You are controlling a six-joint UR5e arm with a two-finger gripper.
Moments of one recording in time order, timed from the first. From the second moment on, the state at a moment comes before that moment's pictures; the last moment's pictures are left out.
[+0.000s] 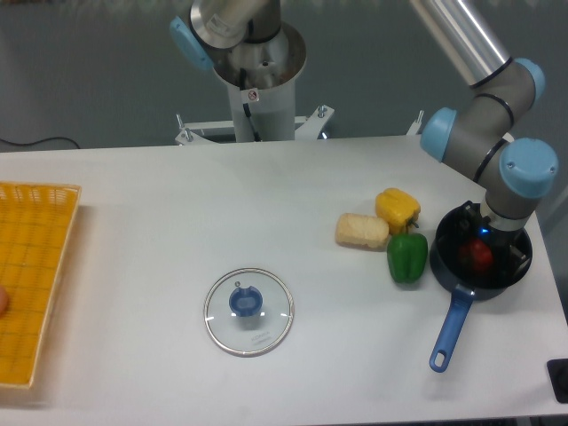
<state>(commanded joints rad) 2.88 -2.20 -1.47 -0.96 1.60 1.76</state>
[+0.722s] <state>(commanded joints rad) 2.88 -2.12 -1.51 -0.97 1.60 1.76</state>
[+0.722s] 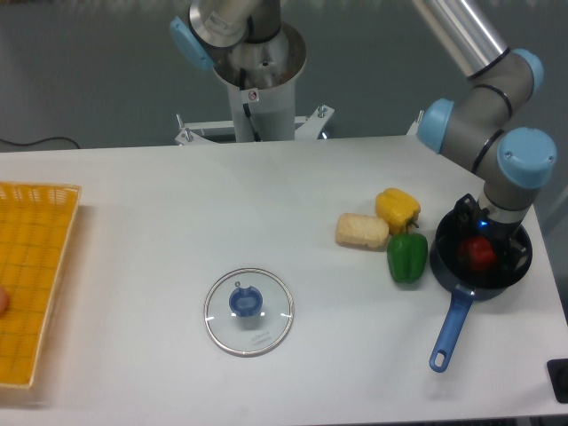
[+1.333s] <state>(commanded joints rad) 2.87 -2.01 -1.57 -0.98 1.60 1.75</state>
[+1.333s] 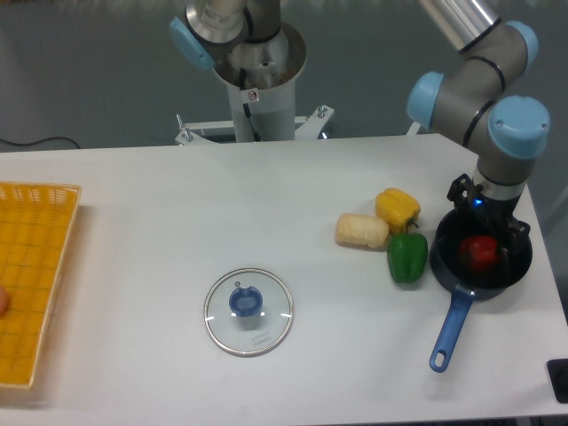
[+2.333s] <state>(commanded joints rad) 2.72 -1.92 -1.56 -1.20 1.60 1.61</state>
